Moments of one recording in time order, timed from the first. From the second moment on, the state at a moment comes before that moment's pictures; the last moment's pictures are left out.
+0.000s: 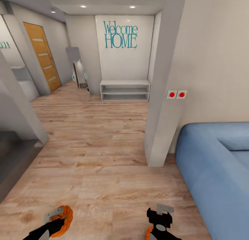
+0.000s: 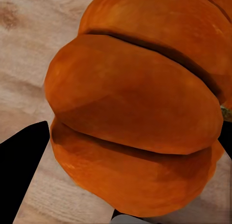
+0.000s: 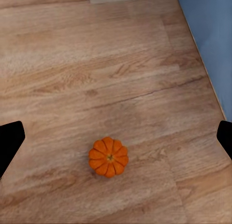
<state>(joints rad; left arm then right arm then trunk) -0.48 0.20 -0.01 -0.22 0.39 0.05 0.06 -0.49 0.10 0.71 -0.29 -0.71 -0.21 -0.53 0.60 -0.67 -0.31</state>
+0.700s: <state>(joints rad) -0.48 0.20 -0.01 -0.22 0.38 0.05 0.05 -0.49 0.10 0.70 -0.29 -0.71 -0.21 -0.54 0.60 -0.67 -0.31</state>
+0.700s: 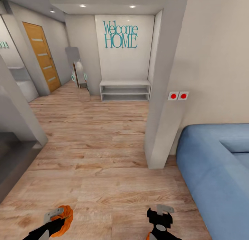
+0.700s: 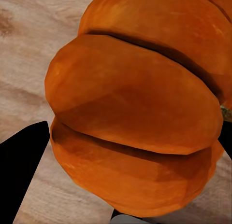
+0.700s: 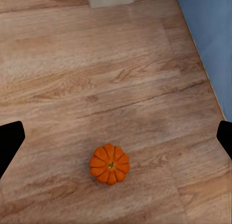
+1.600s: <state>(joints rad) -0.50 0.43 0.12 -1.06 0.54 0.99 0.00 -0.49 0.09 0.63 -0.28 -0.90 -0.21 -0.53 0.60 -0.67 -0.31</state>
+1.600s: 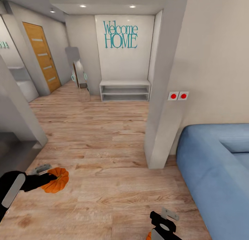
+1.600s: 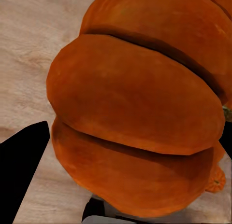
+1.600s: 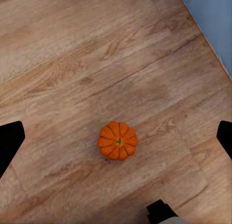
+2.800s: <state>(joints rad) -0.50 0.54 0.12 -1.07 0.78 1.00 -0.01 -0.49 0.01 0.63 -0.25 -1.07 -0.20 -0.22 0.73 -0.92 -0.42</state>
